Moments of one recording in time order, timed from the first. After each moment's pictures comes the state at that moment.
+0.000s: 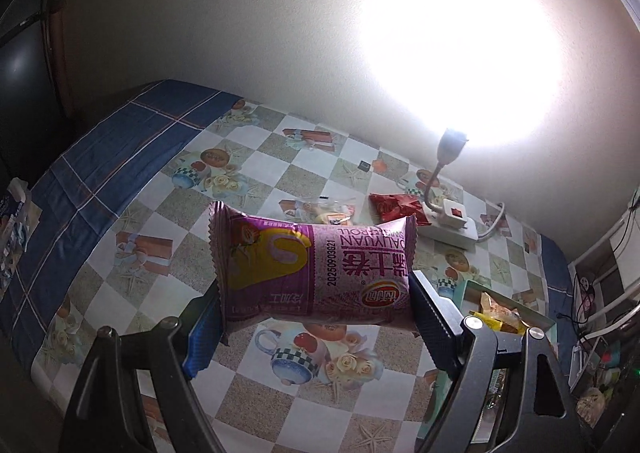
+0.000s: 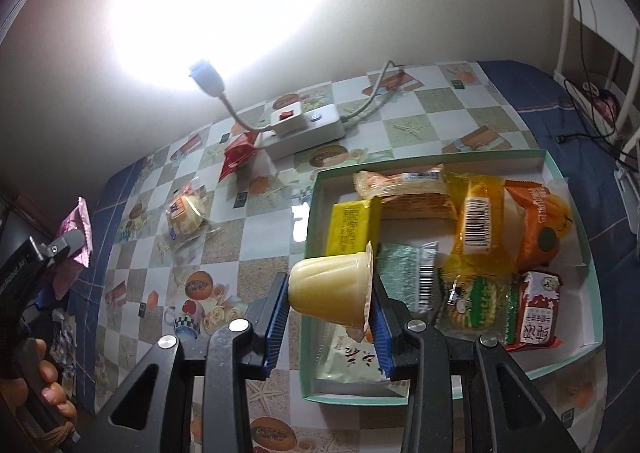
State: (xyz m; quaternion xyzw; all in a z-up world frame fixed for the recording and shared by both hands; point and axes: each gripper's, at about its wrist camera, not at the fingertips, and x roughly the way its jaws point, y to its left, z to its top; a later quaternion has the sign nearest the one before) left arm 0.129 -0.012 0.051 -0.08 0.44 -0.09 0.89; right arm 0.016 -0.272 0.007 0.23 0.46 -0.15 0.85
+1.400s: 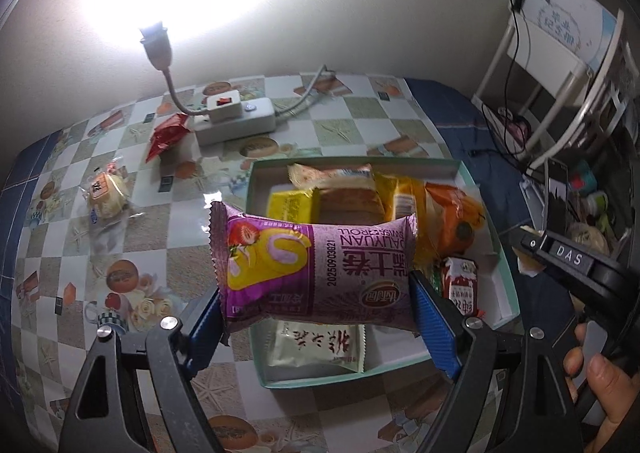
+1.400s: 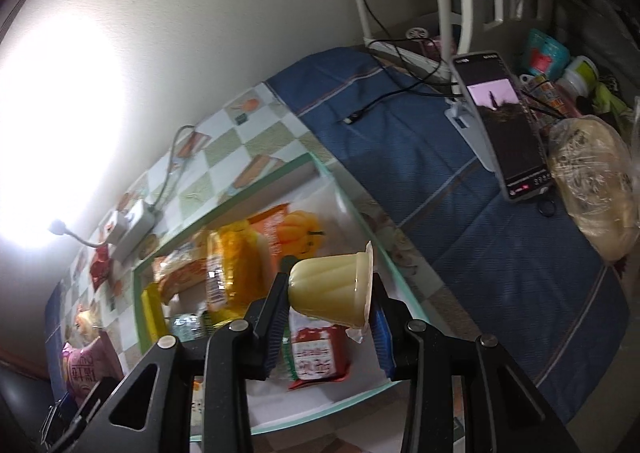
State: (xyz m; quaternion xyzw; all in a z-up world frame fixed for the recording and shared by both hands) left arm 0.030 -0.224 0.017 0.10 0.49 -0.30 0.82; right arm -0.089 -0.427 -0.001 0.32 0.41 -0.36 0.77
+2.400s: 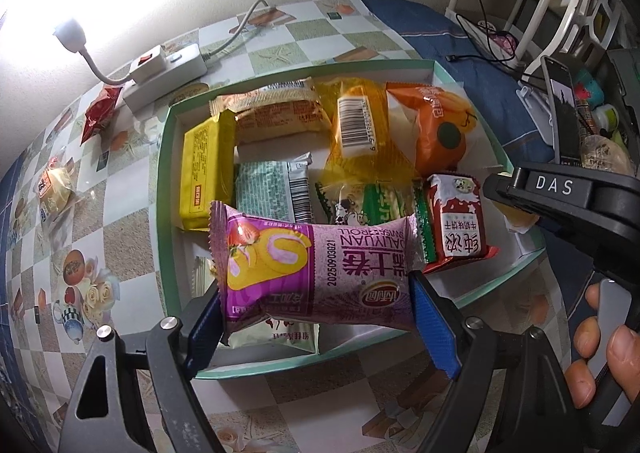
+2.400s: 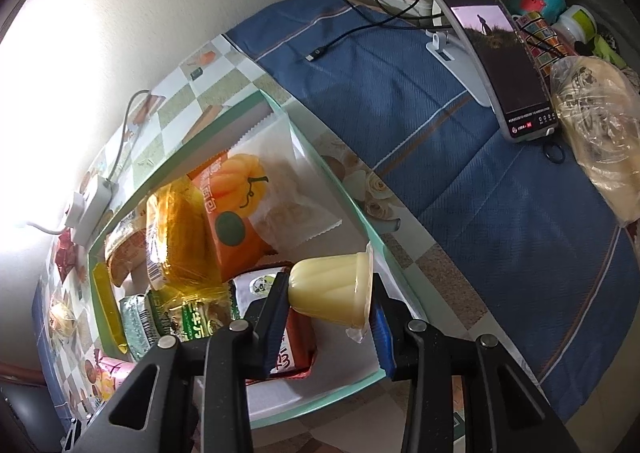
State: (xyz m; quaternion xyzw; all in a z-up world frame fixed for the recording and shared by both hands) left arm -0.008 -0.276 -0.044 0.20 0.52 -0.32 0.77; right arm -0.093 -0.438 -0.056 0.36 0.47 -0.36 0.72
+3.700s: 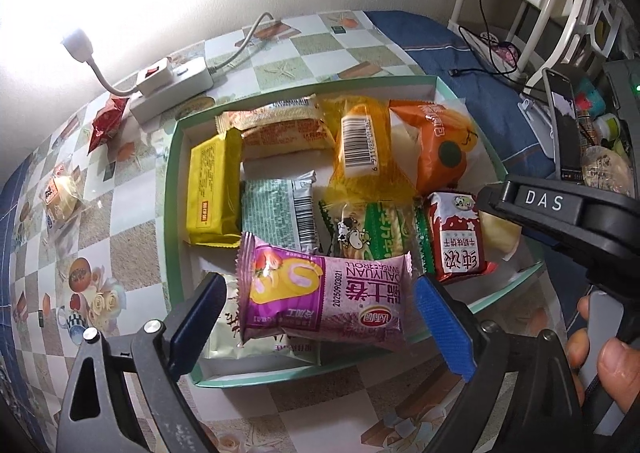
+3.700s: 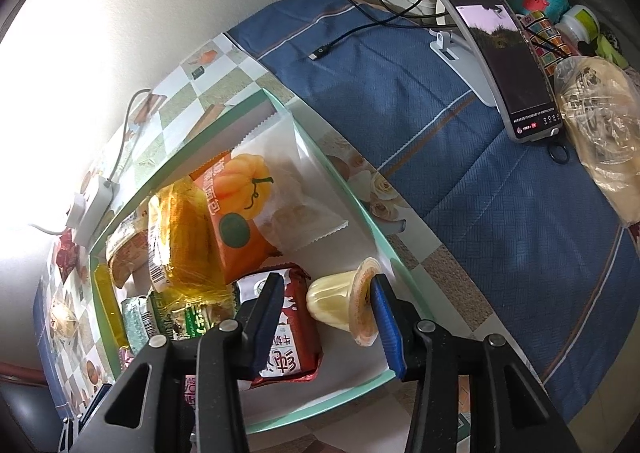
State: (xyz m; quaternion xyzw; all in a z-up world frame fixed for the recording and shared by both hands) left arm -0.005 -0.279 -0.037 0.19 0.51 -0.31 0.78; right arm -0.090 -0.439 -0.057 0.36 0.46 -0.36 0.73
